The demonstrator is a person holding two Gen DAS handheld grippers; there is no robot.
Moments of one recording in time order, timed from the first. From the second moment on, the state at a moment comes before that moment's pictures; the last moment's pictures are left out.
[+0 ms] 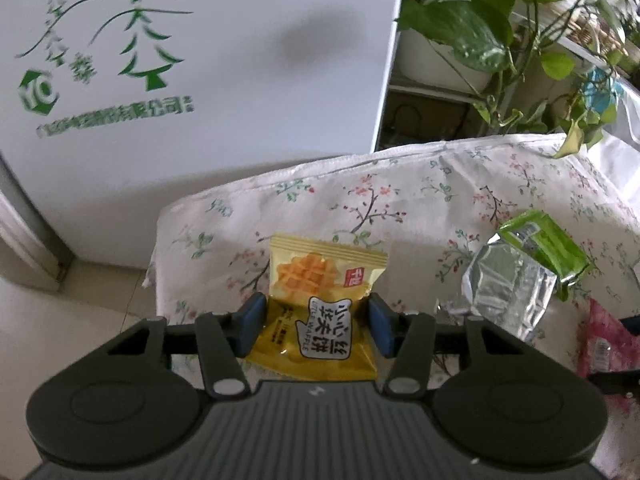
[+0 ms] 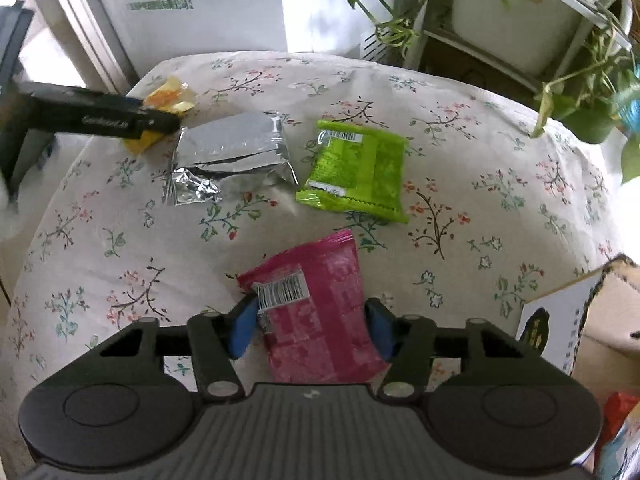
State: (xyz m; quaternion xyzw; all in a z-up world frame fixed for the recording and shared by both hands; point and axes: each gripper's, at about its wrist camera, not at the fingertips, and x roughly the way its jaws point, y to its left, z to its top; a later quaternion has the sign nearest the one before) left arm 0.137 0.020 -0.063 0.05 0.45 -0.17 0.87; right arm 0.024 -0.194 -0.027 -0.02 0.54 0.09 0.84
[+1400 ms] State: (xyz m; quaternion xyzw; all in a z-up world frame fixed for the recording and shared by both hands) left arm 0.011 -0.006 0.012 0.00 0.46 -0.12 0.88; right arm -0.043 -0.200 0.058 0.10 0.42 0.00 0.90
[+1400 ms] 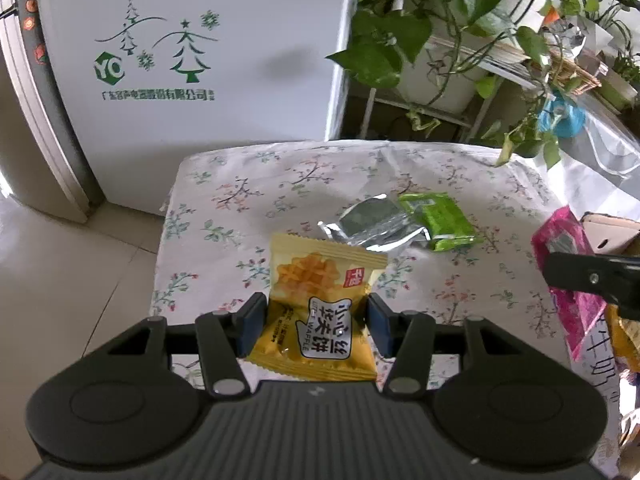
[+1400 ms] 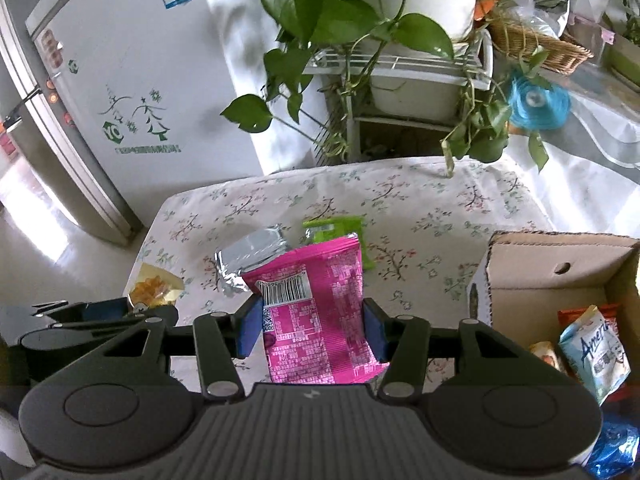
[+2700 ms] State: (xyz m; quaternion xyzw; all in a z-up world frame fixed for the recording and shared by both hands) left arm -0.034 -0.122 0.045 0.02 0.39 -0.25 0.89; right arm -0.079 -0.278 0.076 0.14 0.37 -0.10 0.91
